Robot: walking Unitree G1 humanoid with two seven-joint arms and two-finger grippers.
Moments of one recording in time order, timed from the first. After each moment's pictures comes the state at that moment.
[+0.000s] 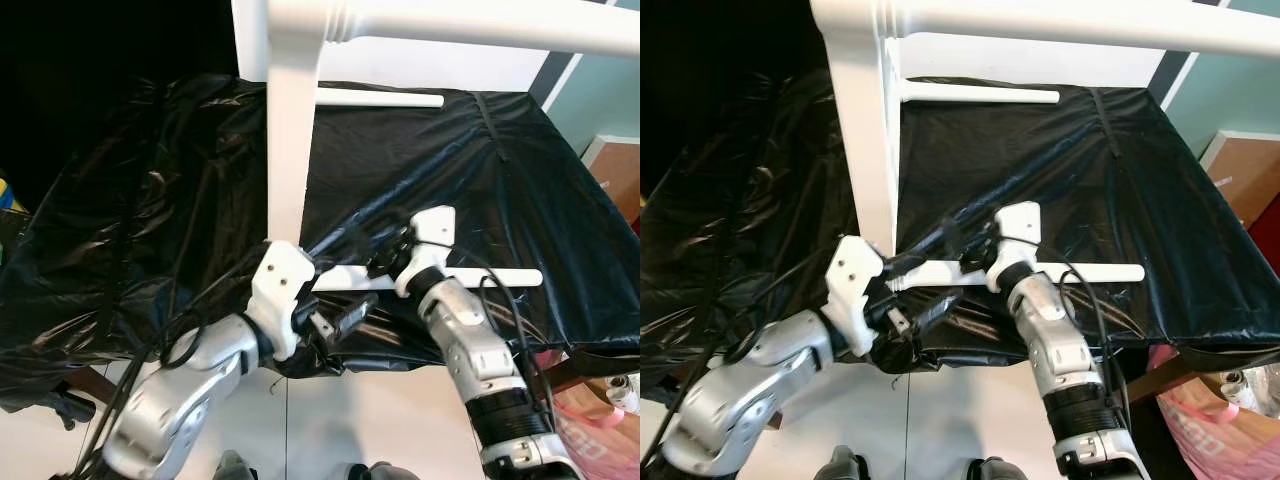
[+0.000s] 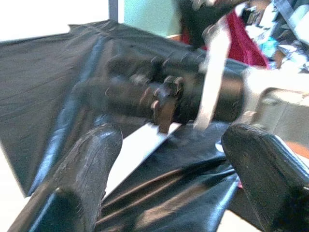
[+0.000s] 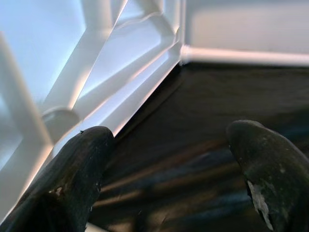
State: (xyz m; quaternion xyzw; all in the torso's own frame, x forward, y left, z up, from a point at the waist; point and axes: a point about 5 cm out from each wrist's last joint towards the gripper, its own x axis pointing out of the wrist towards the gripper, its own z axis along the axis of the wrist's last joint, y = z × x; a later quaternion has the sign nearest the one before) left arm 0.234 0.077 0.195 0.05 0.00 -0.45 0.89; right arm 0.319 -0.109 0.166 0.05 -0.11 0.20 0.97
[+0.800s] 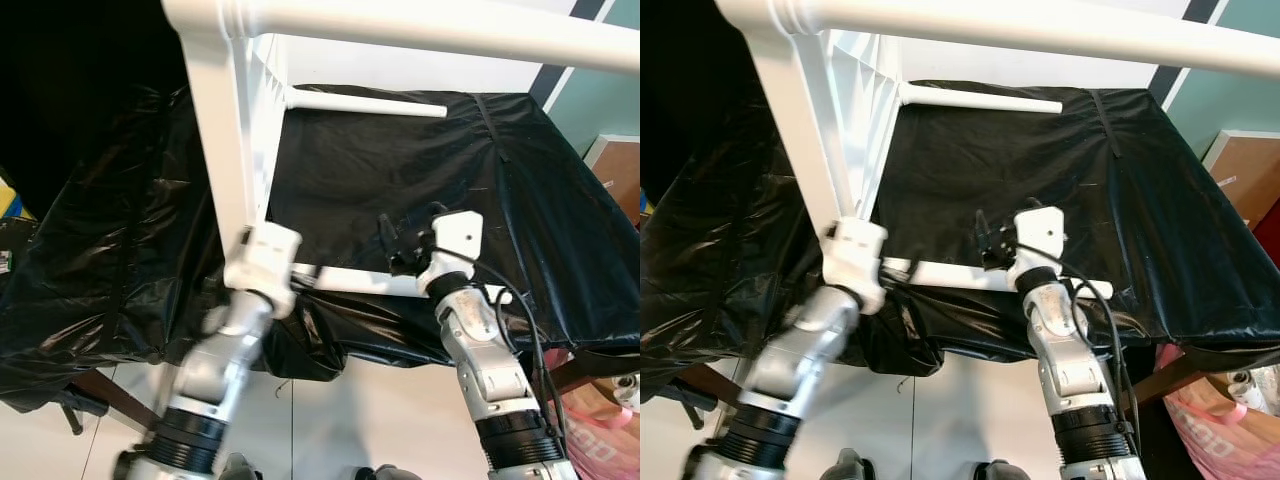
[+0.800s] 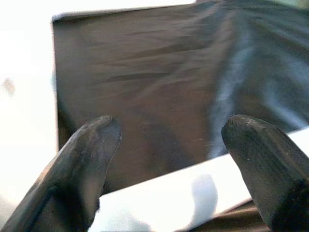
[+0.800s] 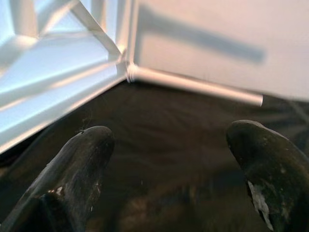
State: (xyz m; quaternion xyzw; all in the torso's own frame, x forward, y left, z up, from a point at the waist) left arm 0.295 0.077 0.158 0.05 0.00 -0.26 0.96; right arm 0.299 -0.124 0.173 -0.04 -0.16 0.09 0.98
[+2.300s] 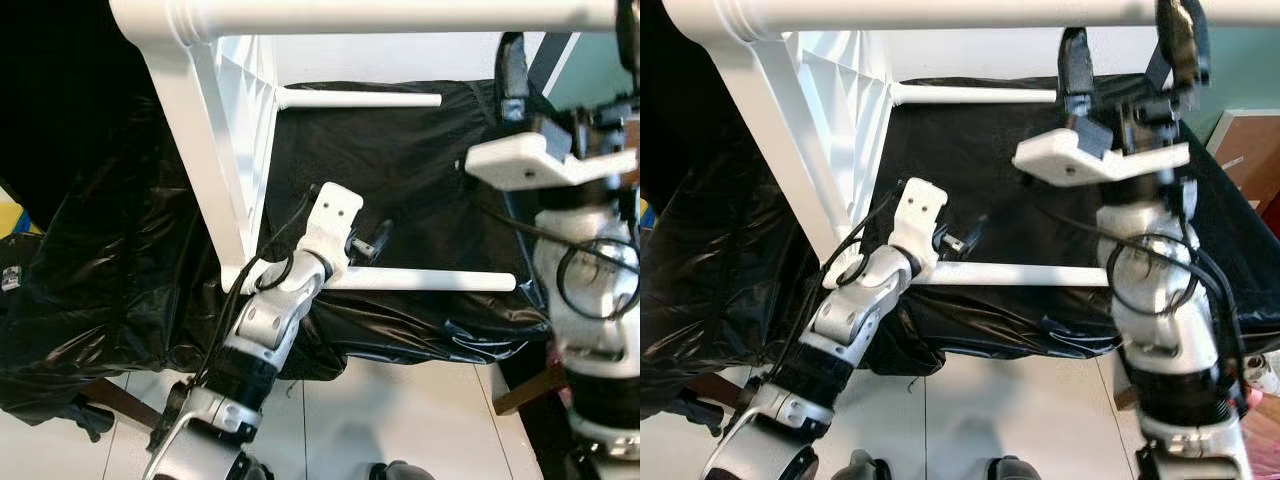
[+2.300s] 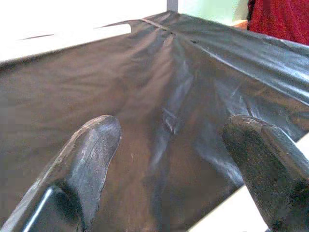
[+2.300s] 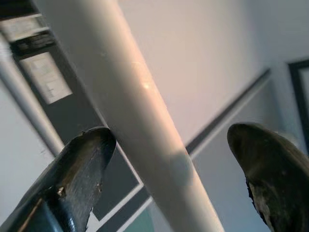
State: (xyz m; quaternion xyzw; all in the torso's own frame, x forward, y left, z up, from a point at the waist) left arm 0.333 0.024 0.193 0.05 -0.05 -0.32 0.95; right arm 0.254 -0.151 0.331 -0.50 -0.49 -0.15 0.70
